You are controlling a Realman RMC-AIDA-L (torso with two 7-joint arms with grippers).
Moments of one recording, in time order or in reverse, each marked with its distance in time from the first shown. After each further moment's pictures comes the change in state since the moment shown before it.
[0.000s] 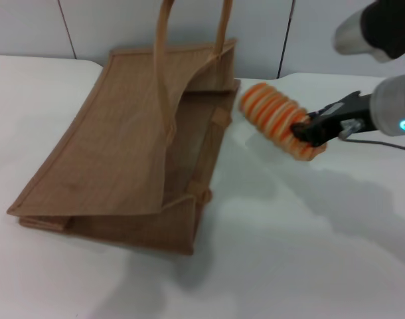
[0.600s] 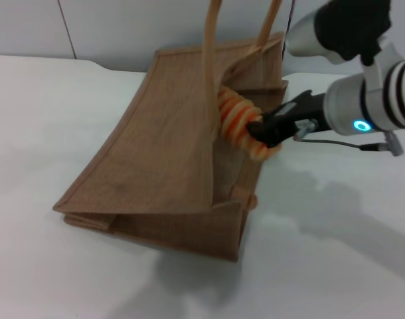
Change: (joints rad) left arm -0.039 -0.004 0.112 0.047 -0.042 0.039 -0.070; right arm 0.061 0.001 -0.099 0.066 0.106 -0.104 -0.001
